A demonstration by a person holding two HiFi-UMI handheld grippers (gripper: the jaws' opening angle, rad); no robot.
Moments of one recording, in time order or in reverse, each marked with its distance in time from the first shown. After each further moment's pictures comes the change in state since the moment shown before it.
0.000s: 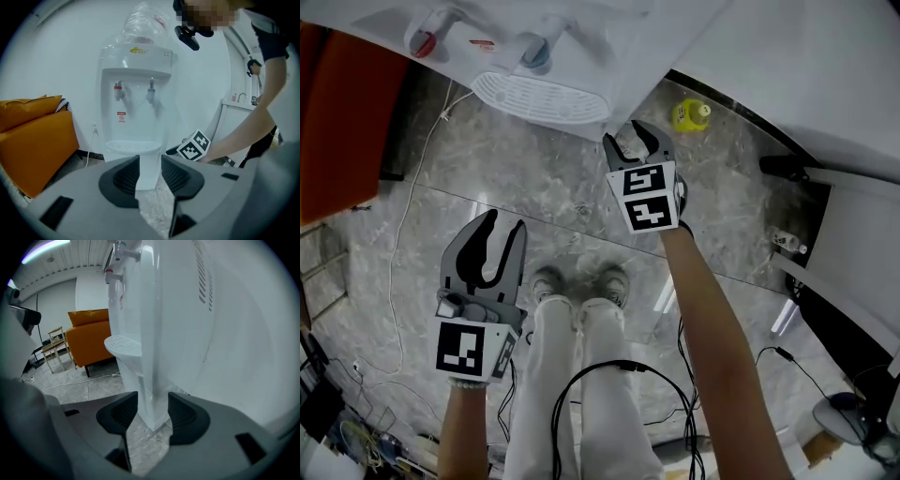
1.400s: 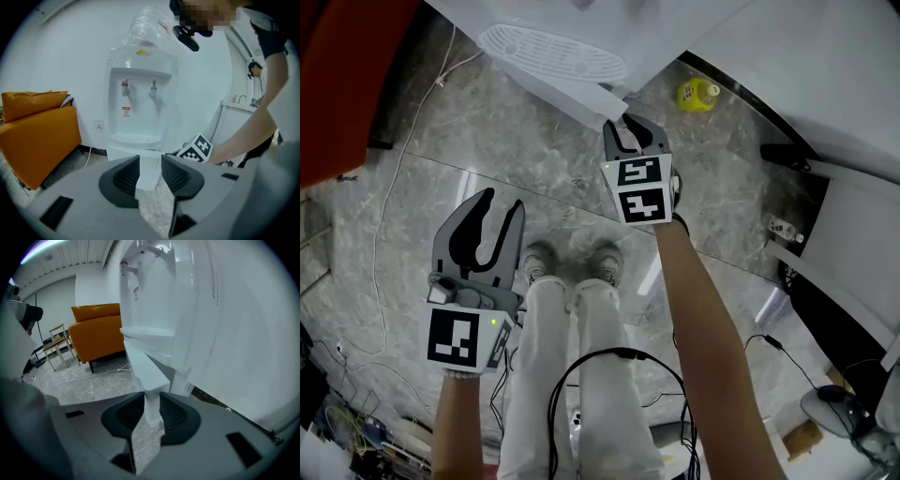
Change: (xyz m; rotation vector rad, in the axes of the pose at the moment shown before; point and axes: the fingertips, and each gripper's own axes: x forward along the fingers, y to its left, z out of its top) left arm -0.022 0.006 -0.027 -0.037 -0.002 0.006; right arm -0.006 0.045 -0.030 0.007 0.051 0.006
